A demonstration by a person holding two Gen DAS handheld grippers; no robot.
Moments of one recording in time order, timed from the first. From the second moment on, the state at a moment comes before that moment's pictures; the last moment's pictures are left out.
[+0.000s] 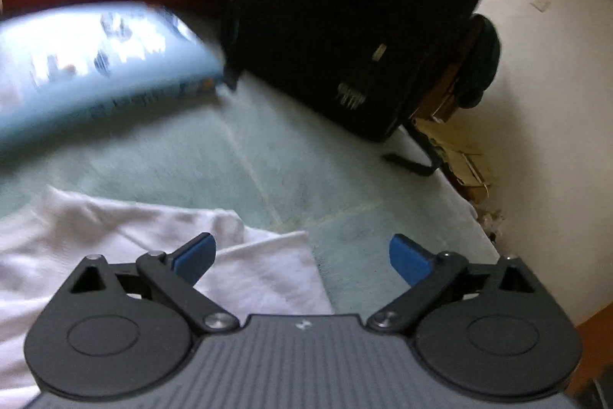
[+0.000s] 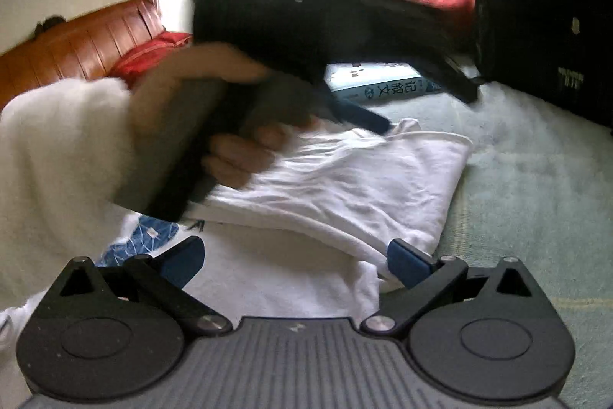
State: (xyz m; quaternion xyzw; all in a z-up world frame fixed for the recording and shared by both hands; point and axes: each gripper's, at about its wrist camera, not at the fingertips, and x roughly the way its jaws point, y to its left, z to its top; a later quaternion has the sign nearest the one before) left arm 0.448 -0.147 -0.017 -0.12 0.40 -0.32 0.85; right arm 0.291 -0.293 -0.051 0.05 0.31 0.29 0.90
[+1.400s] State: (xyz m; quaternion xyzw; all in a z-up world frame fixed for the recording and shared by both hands) left arm 0.364 0.152 -0.051 -0.20 0.43 -0.05 0.88; right arm 0.295 -0.322 -0.046 0.14 0.28 0.31 0.90
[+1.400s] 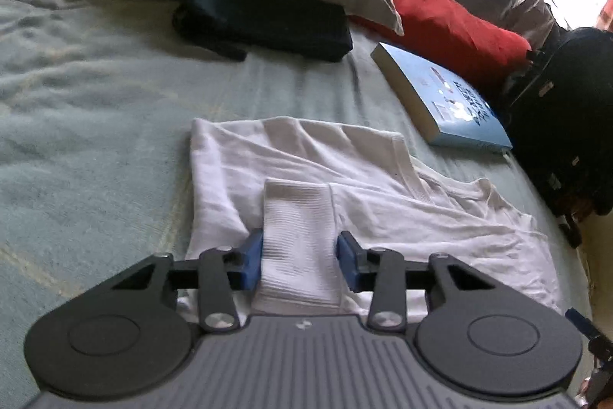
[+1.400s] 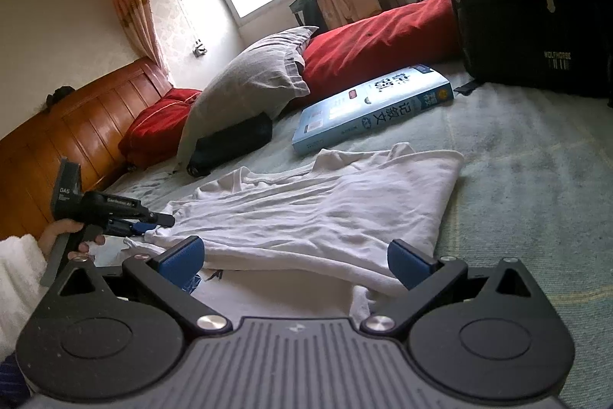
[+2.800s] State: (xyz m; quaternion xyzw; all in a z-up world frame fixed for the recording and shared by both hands) left arm 0.410 -0.136 -0.019 -0.07 0.46 -0.35 0.81; right arm 0.307 -0.314 -0.061 0.12 0.32 0.28 0.89
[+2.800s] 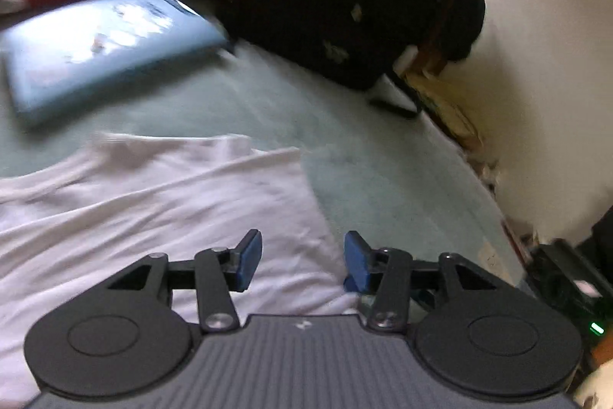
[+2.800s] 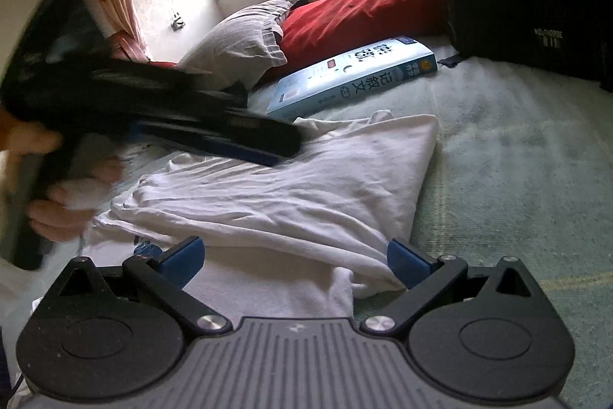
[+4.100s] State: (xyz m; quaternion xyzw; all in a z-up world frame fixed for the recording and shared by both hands) left arm 0.314 0.001 0.109 0.08 0.39 -0.18 0.90; right arm 0.277 -0.326 -0.029 0.16 0.32 0.25 0.90
